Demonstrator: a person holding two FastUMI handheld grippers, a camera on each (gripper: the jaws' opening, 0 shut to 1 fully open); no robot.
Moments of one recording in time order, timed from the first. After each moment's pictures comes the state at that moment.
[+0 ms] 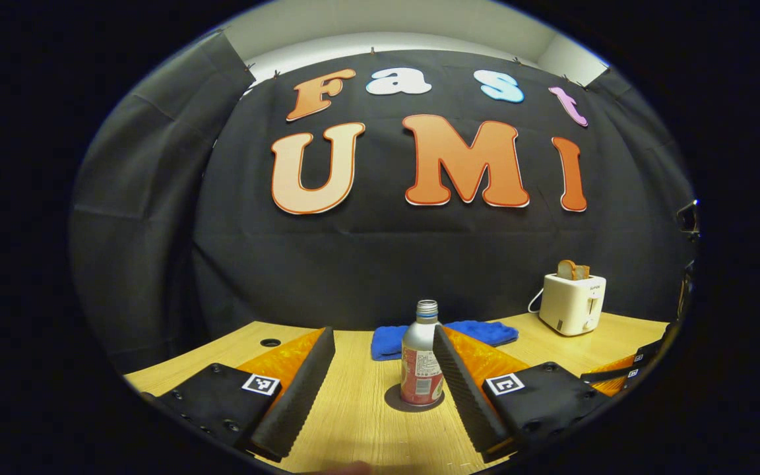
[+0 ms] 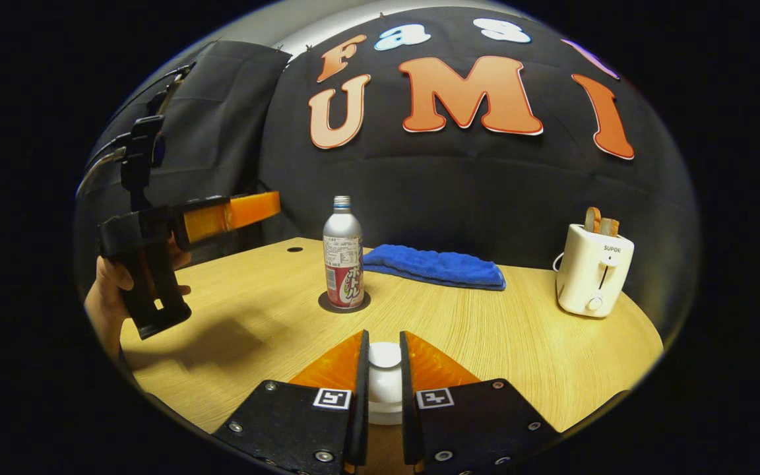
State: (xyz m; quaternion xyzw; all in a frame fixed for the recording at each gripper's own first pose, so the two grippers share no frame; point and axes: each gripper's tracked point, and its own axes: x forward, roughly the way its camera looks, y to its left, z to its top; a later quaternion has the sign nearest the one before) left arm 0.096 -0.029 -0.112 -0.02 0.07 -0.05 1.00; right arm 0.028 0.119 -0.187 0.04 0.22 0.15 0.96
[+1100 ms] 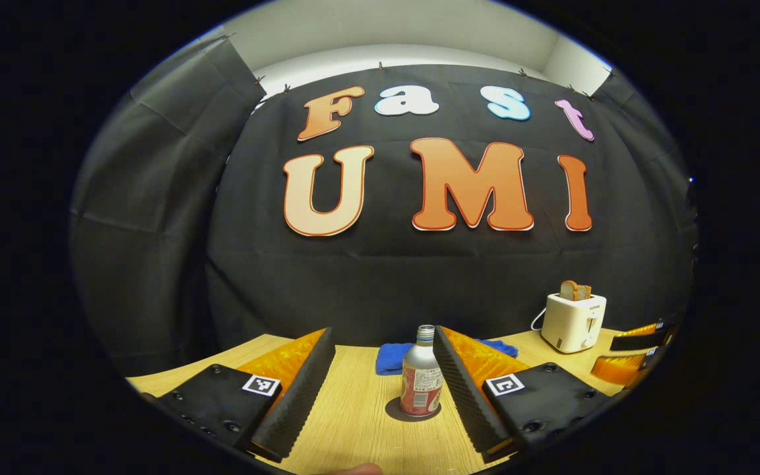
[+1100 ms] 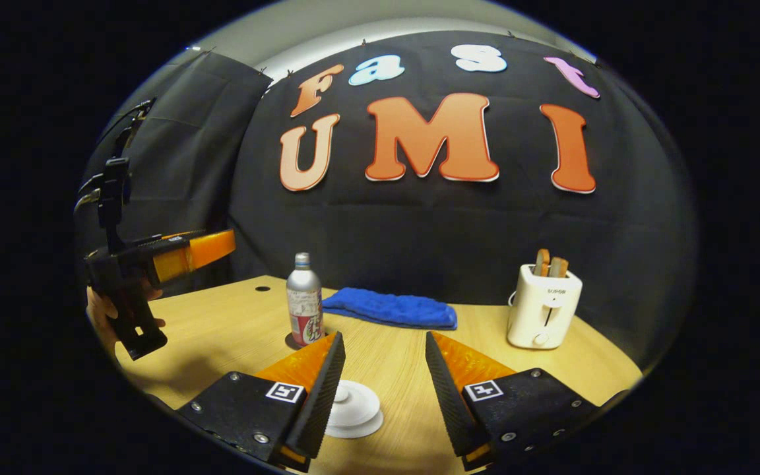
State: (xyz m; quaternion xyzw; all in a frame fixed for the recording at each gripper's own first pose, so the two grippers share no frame) left arm 0.081 -0.029 -0.070 -0.02 0.04 -0.03 1.00; right arm 0.041 0.054 -0.098 0.04 0.13 0.07 0.99
